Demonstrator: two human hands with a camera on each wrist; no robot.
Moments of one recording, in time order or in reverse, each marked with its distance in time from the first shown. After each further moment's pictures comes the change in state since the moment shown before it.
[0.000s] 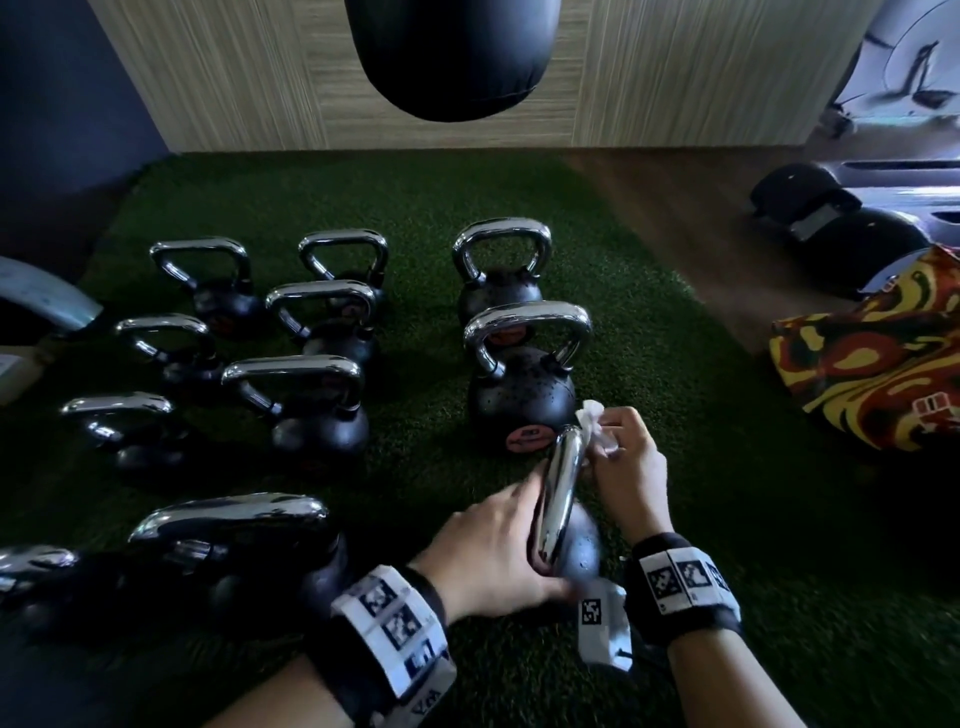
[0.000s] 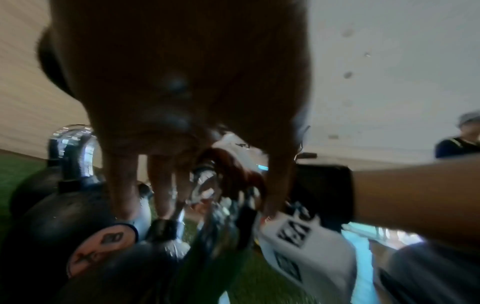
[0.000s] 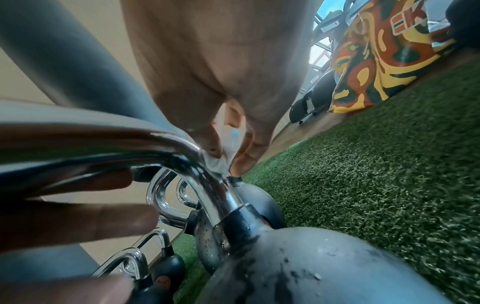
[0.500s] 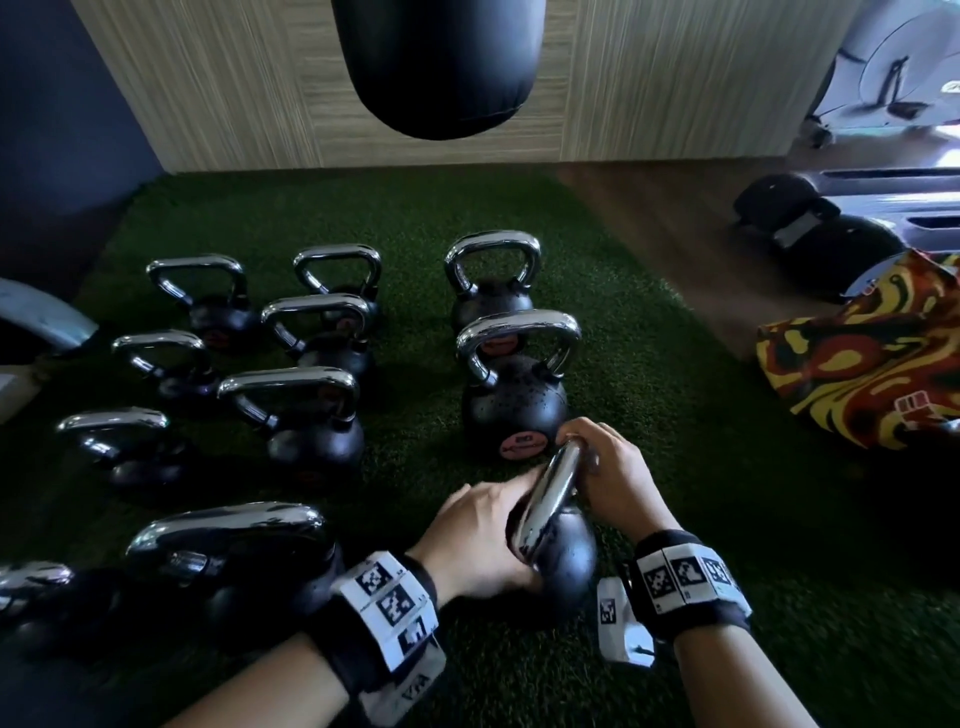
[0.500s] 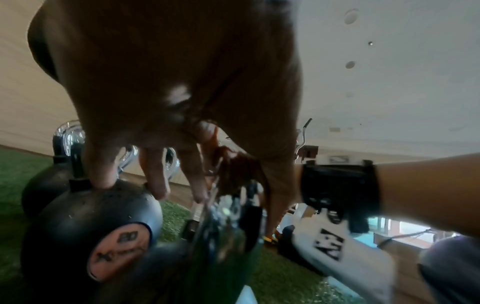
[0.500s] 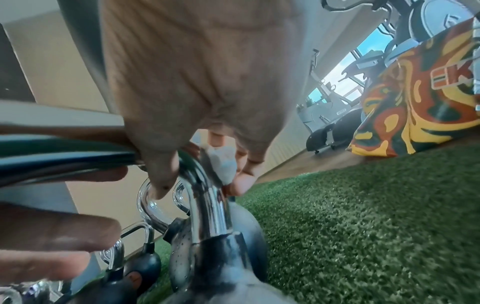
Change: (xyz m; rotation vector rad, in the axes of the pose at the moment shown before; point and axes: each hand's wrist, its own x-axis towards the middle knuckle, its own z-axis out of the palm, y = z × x) left_hand 0.011 -0.009 -0.007 -0.015 0.025 0.049; right_hand 0.001 -0.002 -0.014 -0.171 -0.272 -0.361
